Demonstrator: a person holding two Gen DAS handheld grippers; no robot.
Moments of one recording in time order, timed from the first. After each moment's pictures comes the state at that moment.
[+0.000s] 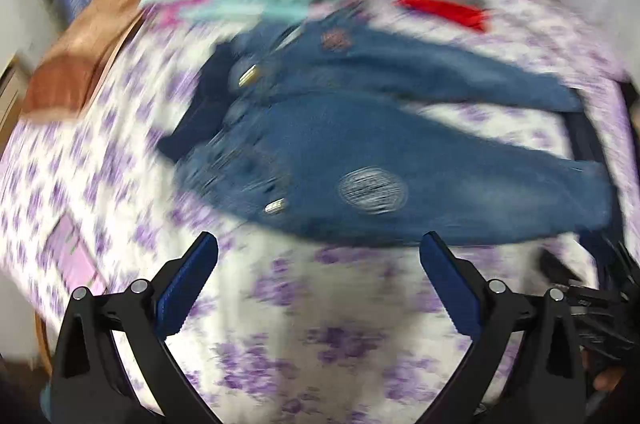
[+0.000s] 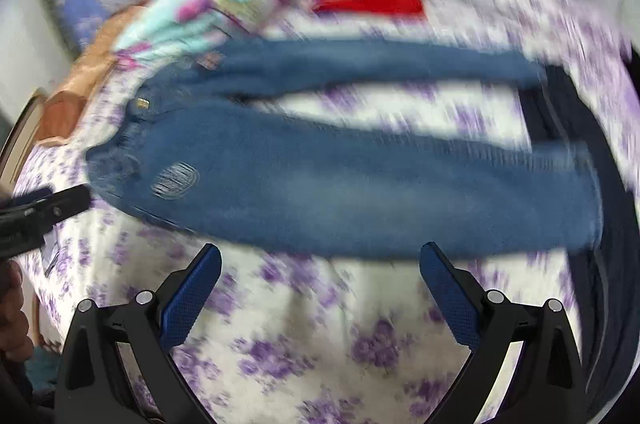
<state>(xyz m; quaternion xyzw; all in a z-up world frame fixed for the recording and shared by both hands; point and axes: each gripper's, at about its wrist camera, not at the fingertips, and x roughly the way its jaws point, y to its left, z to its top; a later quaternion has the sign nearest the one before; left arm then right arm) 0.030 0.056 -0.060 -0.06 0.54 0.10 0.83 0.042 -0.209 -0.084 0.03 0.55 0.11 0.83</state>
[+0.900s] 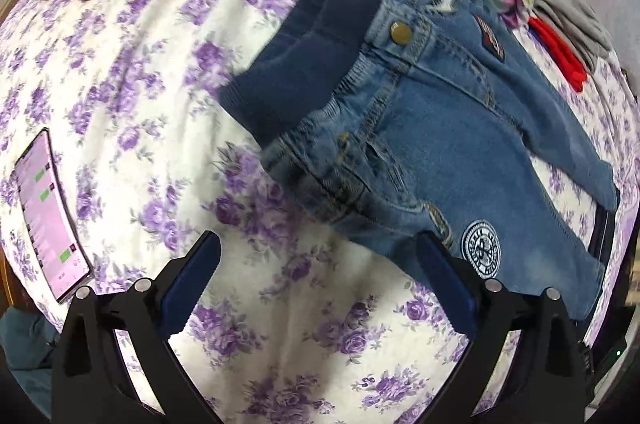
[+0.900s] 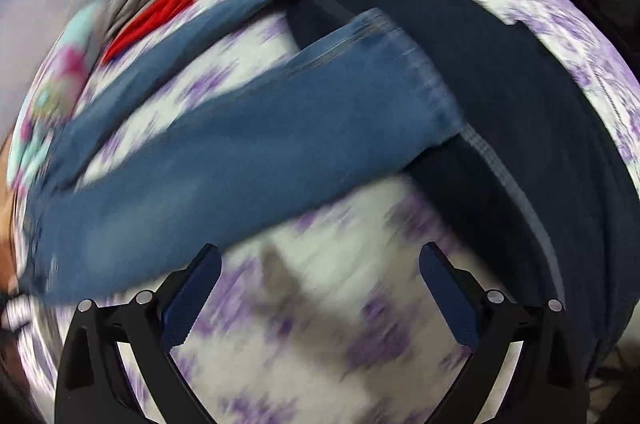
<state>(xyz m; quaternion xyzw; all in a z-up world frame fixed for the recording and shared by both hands) 0.062 0.166 -0.101 -0.22 0.62 0.15 0.74 0.046 -0.411 -0.132 0.18 0.56 -0.10 0.80</state>
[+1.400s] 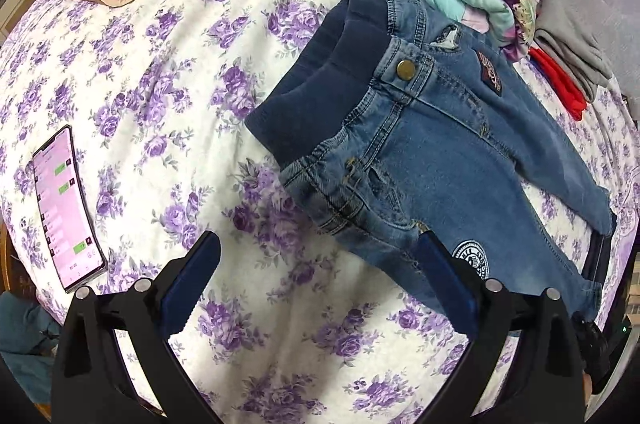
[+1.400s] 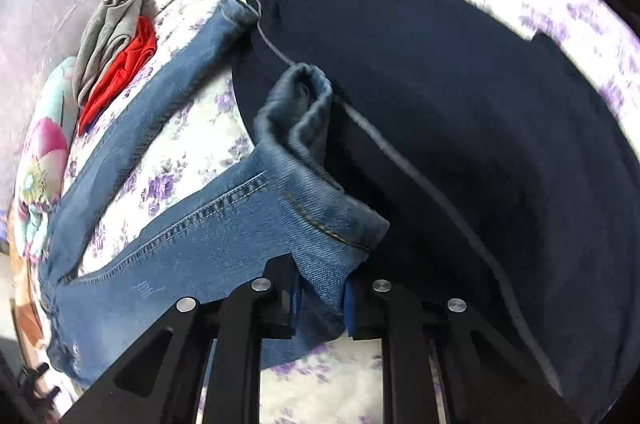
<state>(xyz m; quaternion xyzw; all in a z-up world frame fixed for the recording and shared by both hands) 0.040 0.178 -0.080 -0.24 0.58 0.18 0.76 0.109 -0.457 -0.143 0.23 0.55 -0.09 0.80</state>
